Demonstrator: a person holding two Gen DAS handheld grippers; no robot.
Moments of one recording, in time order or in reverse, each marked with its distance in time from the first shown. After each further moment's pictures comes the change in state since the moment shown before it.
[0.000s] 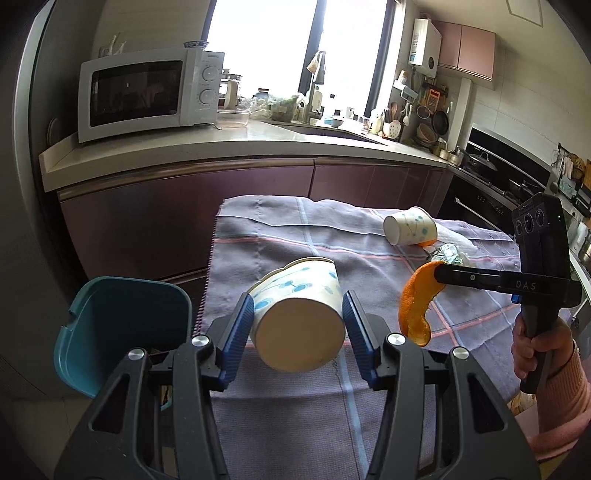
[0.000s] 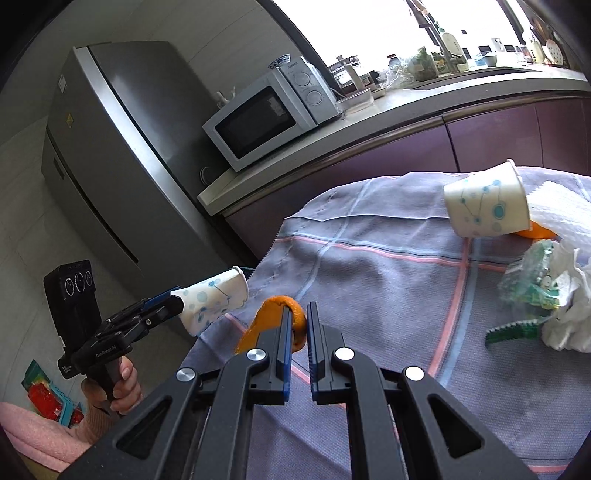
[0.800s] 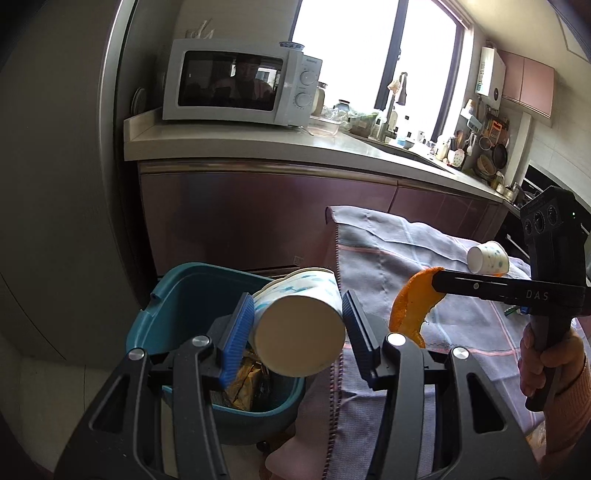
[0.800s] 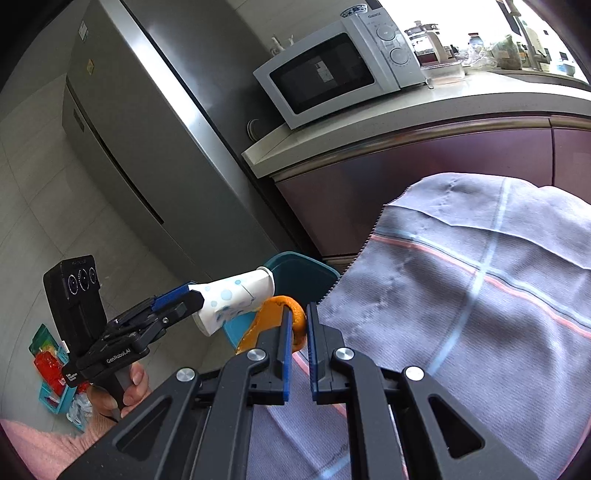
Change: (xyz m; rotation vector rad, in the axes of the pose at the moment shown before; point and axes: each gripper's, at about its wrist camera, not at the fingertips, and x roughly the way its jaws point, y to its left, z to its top) left arm -0.025 0.113 -0.009 -0.165 -0.028 0.190; right arm 0.127 0.088 0.036 -0.121 0.155 0.114
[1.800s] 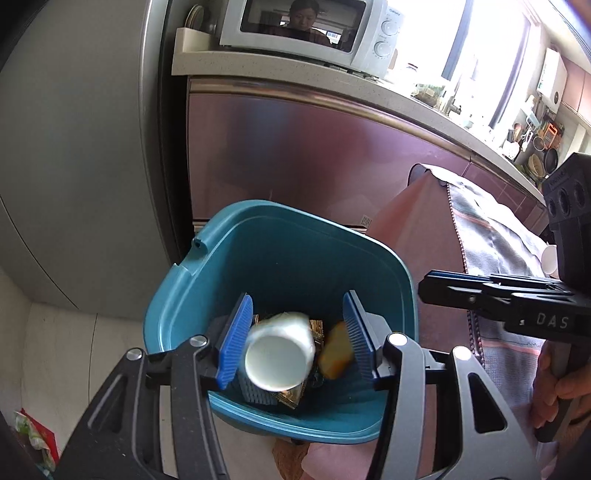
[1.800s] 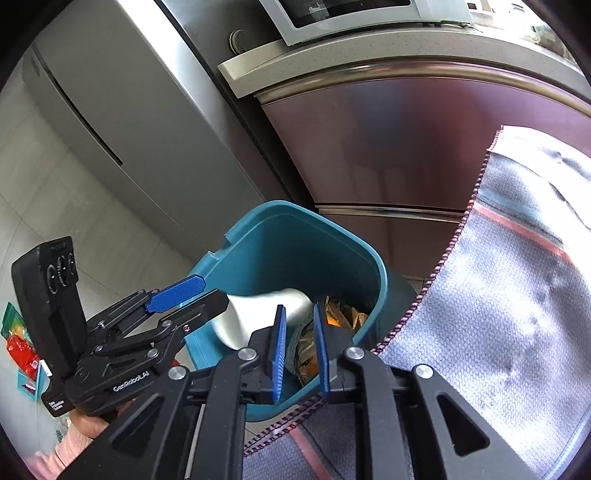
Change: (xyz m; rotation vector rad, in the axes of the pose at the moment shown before) left arm 0.093 0.079 -0.025 -0.136 0.171 0.129; right arm 0.131 0.016 0.012 -0.024 0.244 -0.096
